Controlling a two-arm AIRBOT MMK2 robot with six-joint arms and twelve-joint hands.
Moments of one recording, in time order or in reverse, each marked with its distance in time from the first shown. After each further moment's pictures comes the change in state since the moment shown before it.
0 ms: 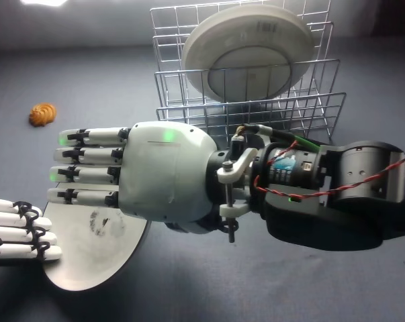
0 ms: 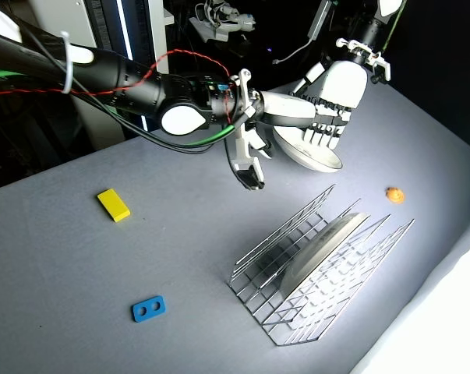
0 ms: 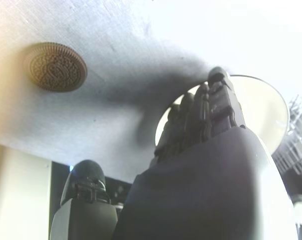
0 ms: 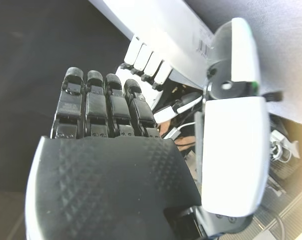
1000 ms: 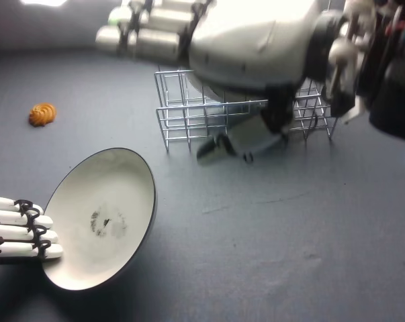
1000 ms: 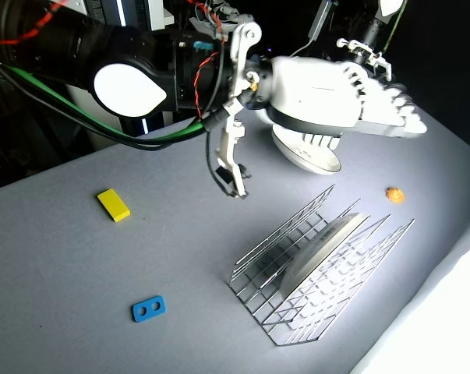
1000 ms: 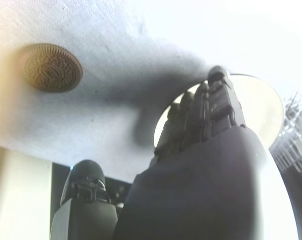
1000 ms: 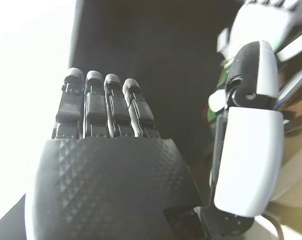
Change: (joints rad) left arm -0.011 -0.001 0.002 0.005 -0.002 0.002; right arm 0.189 0.293 -0.092 0.024 -0.031 0.471
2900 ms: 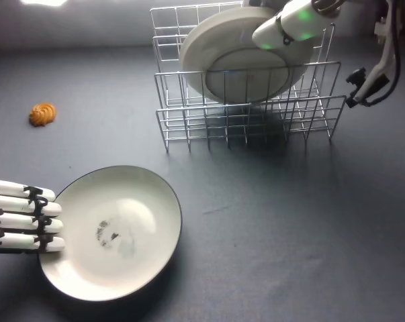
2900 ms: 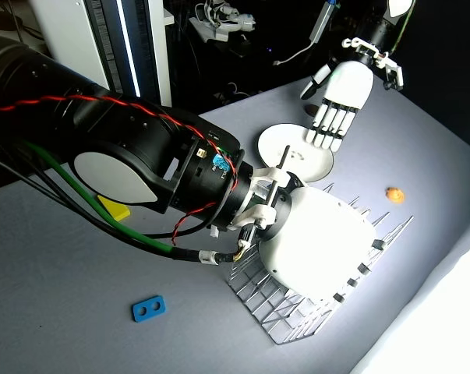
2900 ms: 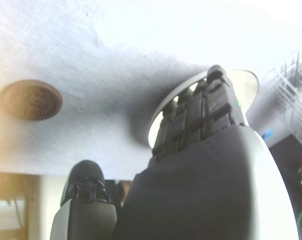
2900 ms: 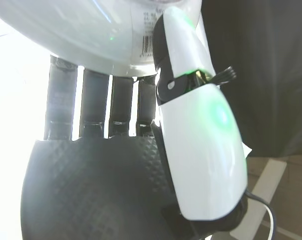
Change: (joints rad) left arm -0.050 -0.025 0.069 0.024 -0.091 0.164; right arm 0.081 -0.084 0.414 0.128 -0.329 0.845
